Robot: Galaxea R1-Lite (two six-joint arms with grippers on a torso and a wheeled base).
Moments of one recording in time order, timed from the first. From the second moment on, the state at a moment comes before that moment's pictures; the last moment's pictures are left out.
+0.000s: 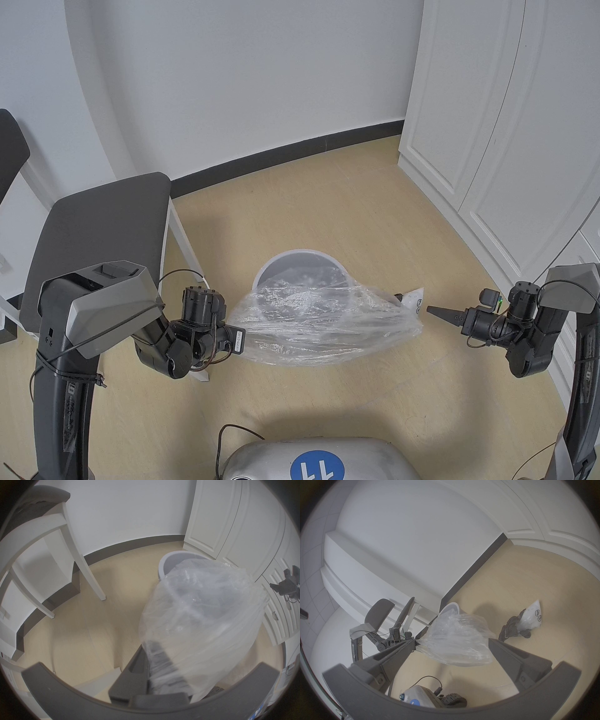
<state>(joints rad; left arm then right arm) -0.33 2.47 -1.04 -0.82 0.07 -0.03 -0.07 2.42 -0.68 -1.55 0.91 0.48</state>
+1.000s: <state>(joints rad) -0.36 2.45 -1.03 -0.89 0.09 -0.04 0.19 2.36 -0.81 -1.55 0.04 -0.13</state>
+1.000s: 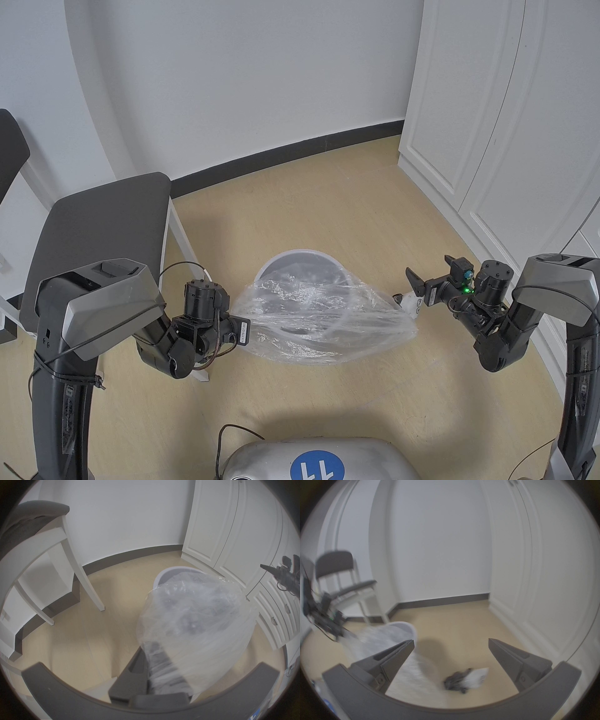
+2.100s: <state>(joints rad) -0.29 2.17 -0.82 -0.66 -0.28 0.08 0.39 2.45 -0.79 -1.55 -0.11 -0.32</state>
